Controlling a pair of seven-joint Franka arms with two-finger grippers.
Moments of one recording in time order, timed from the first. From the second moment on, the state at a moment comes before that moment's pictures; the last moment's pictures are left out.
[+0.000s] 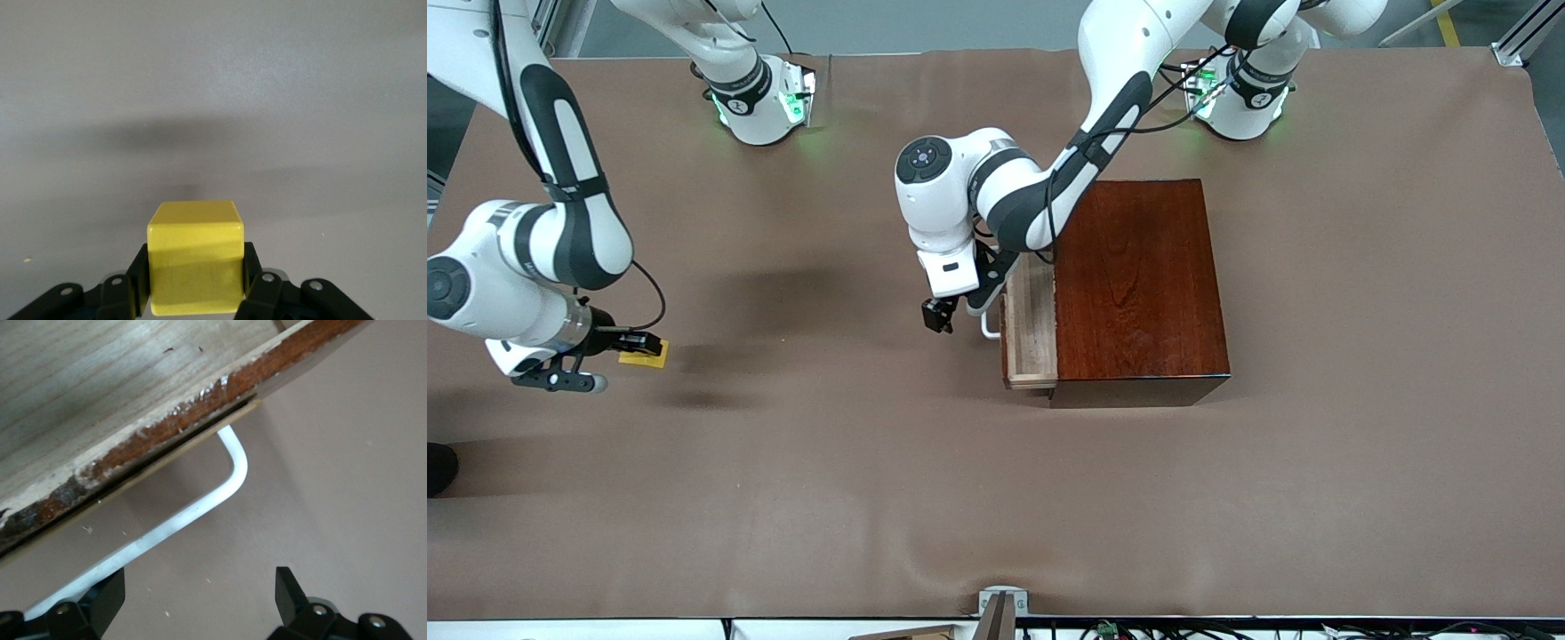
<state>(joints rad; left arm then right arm) -0.88 0.83 -0.04 -1.19 0.22 2.05 -2.04 -0.09 0.34 -0.08 -2.05 0.01 2.31 -0.07</state>
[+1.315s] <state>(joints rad) -0.86 0.65 -0.02 -1.17 0.28 1.83 -1.84 -0.11 0.38 -0.08 -2.24 0.01 2.61 -0.07</state>
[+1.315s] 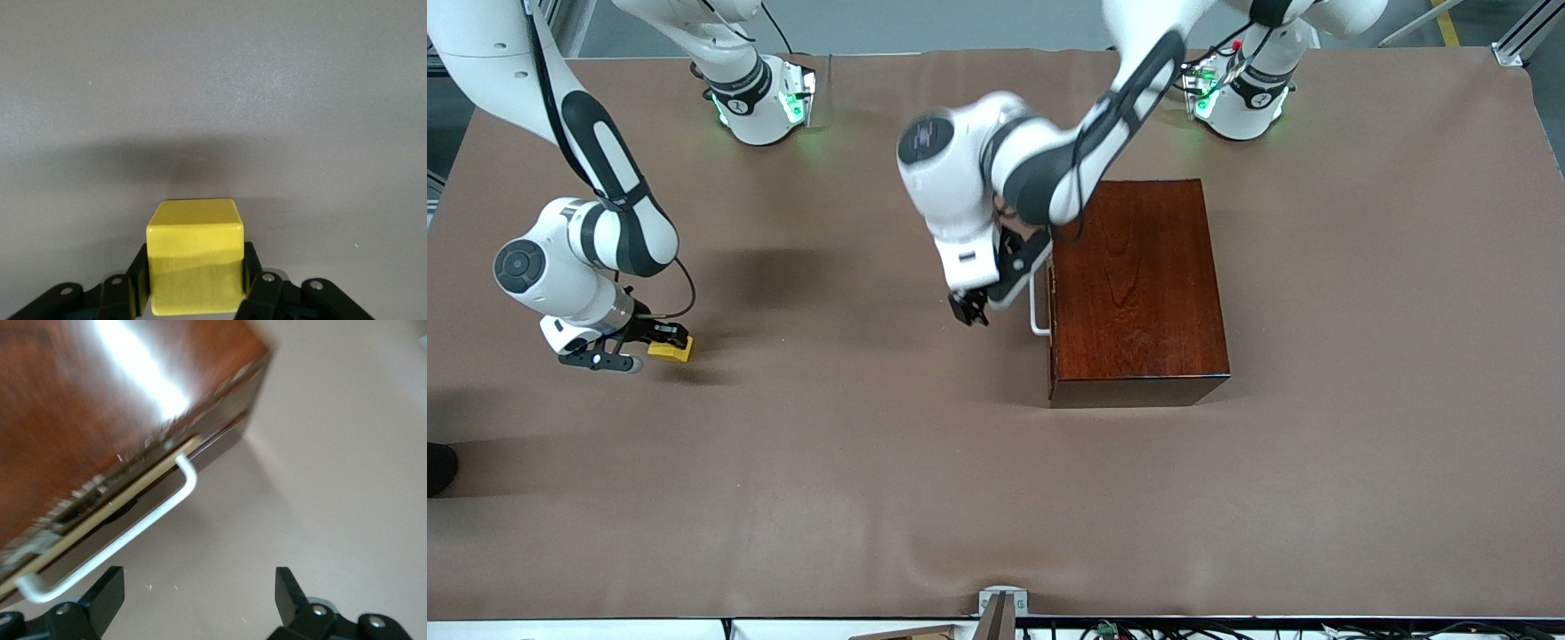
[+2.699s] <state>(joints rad) -0.36 0.18 -0.02 -1.21 0.11 1.47 -0.67 -0.11 0.19 -0.06 -1.92 0.01 2.03 -0.07</state>
